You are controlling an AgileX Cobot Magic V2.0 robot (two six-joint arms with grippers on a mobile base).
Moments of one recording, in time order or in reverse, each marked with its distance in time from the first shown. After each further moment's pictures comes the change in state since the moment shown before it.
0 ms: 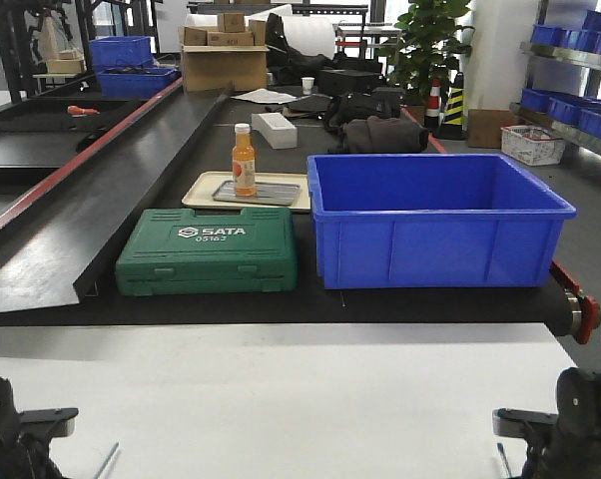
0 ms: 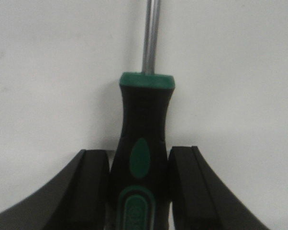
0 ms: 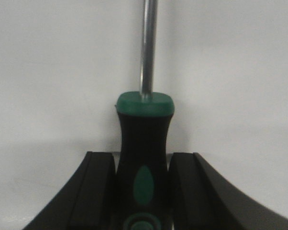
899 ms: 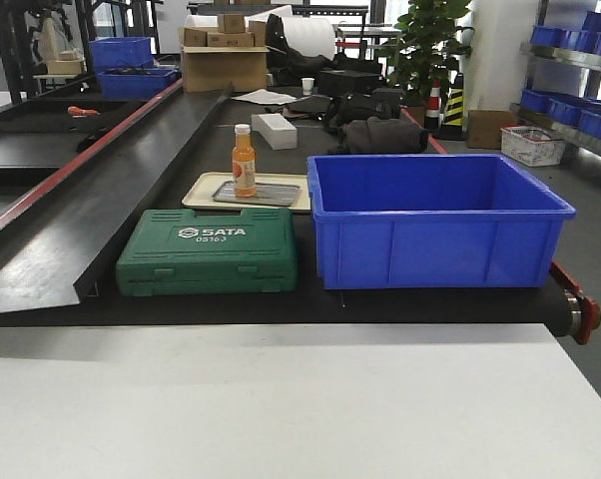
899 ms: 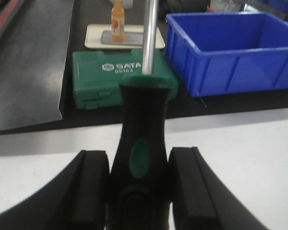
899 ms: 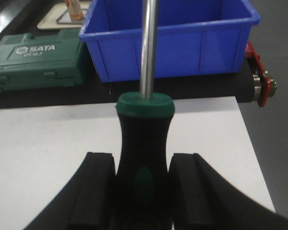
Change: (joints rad) left arm -0.027 -1.075 0.008 -0.002 -0.101 0.000; right arm 0.000 -1.035 0.005 0.003 -0.074 -0.030
